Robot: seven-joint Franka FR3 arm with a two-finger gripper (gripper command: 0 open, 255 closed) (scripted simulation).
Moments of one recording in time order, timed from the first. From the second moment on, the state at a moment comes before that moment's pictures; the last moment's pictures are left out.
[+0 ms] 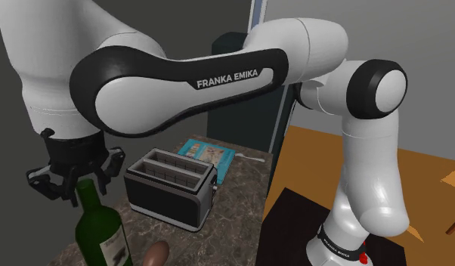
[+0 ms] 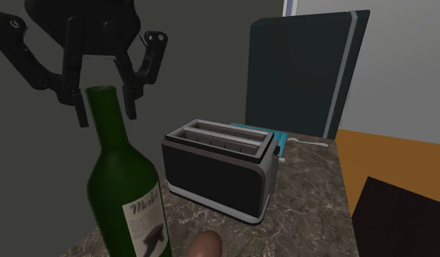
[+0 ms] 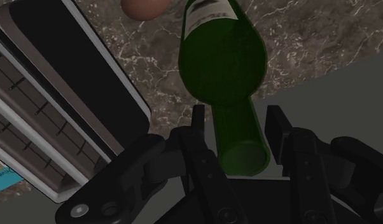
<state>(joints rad) 0.31 0.39 0.64 -1.41 -0.35 1.84 1.10</state>
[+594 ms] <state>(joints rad) 0.34 0.40 0.64 -1.27 -0.35 1.71 1.08</state>
